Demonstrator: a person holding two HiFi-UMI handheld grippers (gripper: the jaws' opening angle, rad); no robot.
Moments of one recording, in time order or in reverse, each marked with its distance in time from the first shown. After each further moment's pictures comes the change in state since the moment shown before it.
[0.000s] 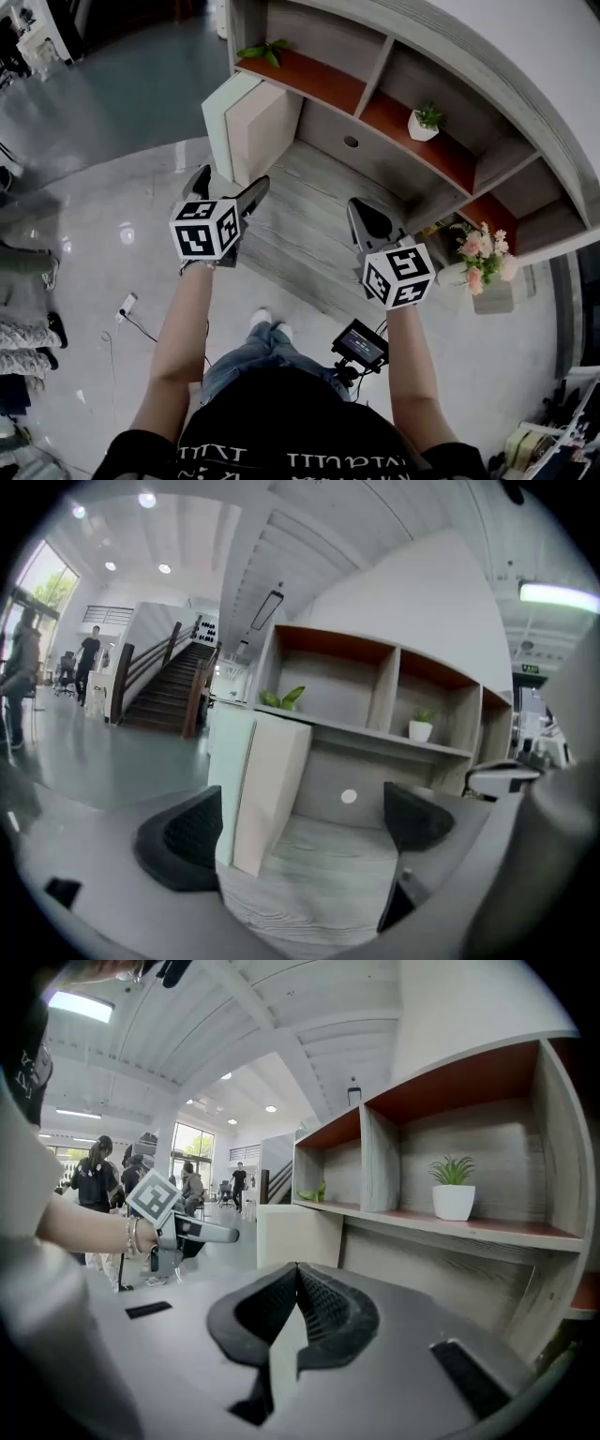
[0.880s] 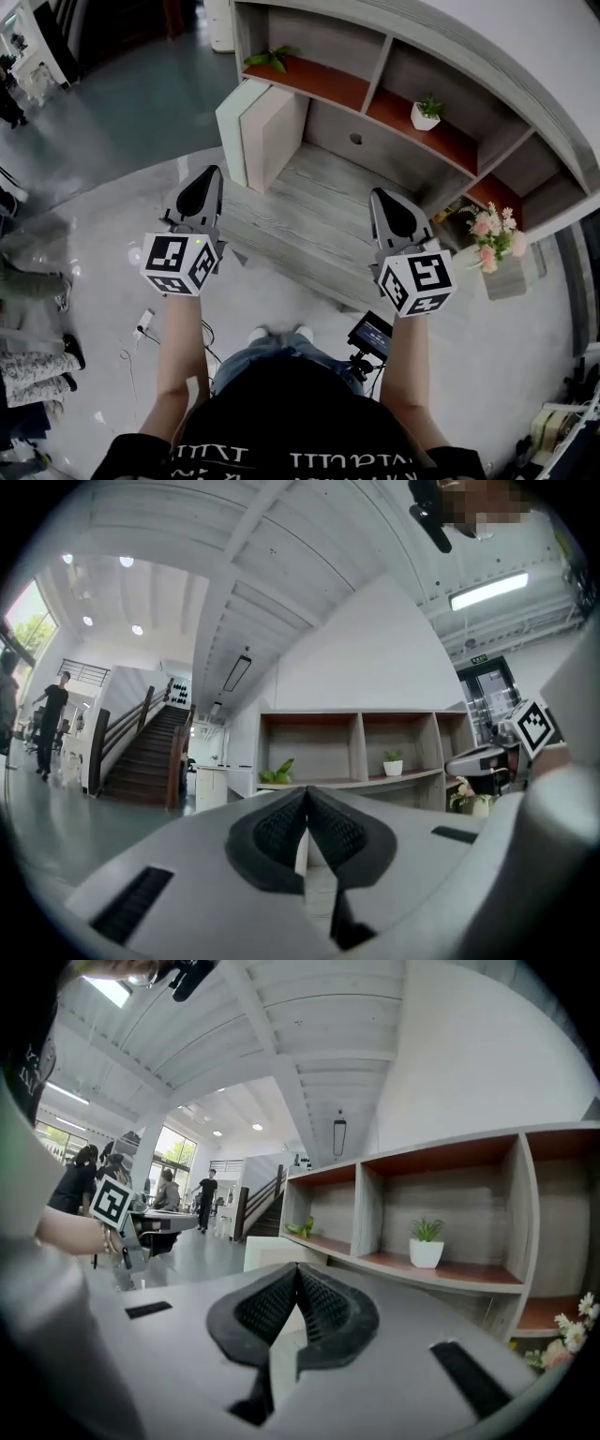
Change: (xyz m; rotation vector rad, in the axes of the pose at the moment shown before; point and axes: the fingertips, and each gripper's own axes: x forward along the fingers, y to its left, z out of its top) left arm -0.104 0.014 0.080 0.237 -0.344 -0.107; right arm -0.039 0.030 0.057 -0.038 -0.141 -0.179
